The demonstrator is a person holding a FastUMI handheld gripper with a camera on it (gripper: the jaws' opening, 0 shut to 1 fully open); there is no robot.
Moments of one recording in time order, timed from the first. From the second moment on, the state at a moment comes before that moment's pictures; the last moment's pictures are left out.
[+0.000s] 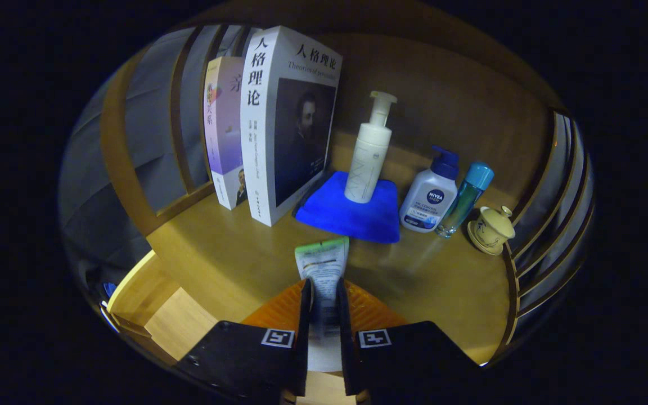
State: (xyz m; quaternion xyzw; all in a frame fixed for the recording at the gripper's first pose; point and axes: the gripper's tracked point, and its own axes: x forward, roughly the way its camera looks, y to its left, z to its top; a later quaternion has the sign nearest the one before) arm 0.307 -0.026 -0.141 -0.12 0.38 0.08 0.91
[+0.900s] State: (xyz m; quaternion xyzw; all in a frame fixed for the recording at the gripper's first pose) arm 0.188 0.002 -0.039 -0.08 0.14 0.02 0.99
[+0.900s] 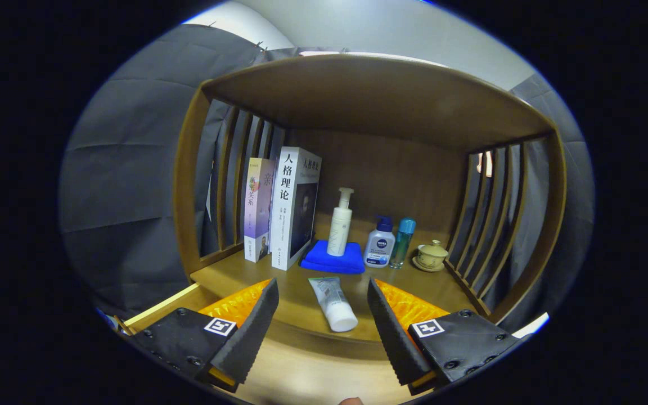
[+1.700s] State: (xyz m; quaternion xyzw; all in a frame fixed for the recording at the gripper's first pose) arm 0.040 0.020 -0.069 -0.04 0.06 -0.04 1.00
